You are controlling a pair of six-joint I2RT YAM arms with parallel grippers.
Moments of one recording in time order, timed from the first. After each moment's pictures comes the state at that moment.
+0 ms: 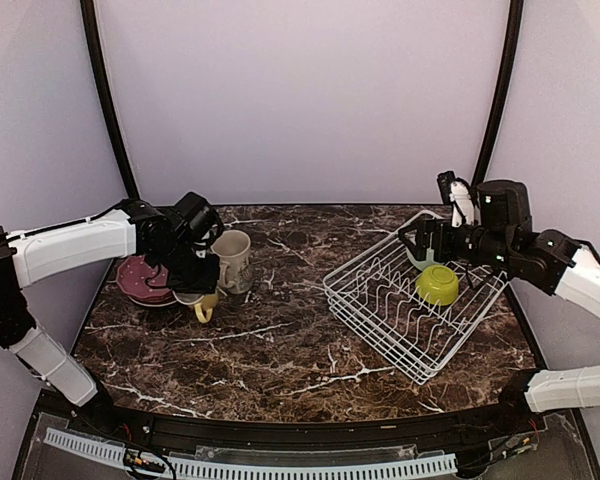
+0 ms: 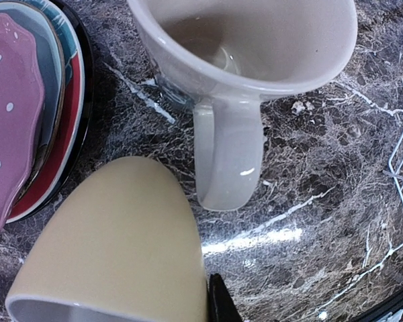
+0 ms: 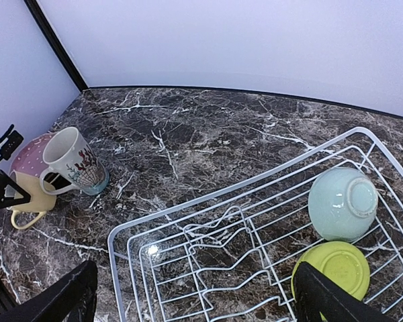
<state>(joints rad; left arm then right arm) -0.65 1.52 1.20 -0.87 -0.08 -0.62 0.62 0.98 0.92 -0.40 0.07 0.30</state>
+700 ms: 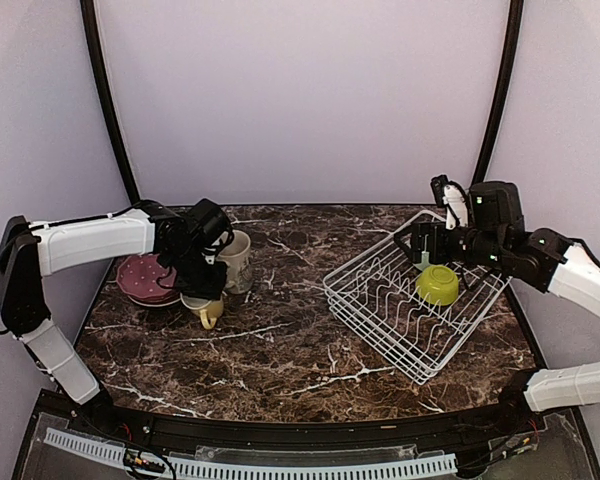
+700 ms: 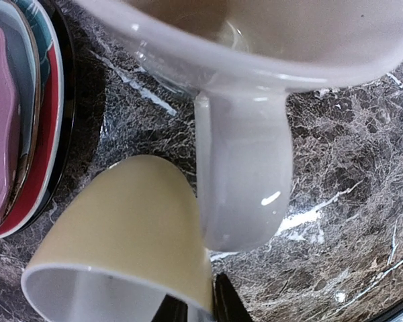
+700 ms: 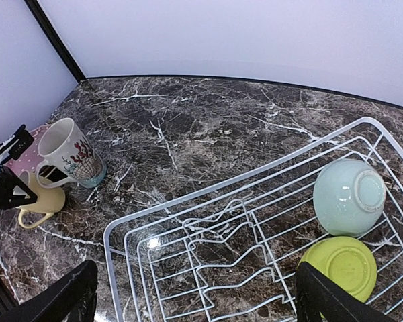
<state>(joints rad) -0.65 1.63 1.23 -0.89 -0.08 -0.56 0.61 1.02 0.92 -0.39 0.05 0.30</state>
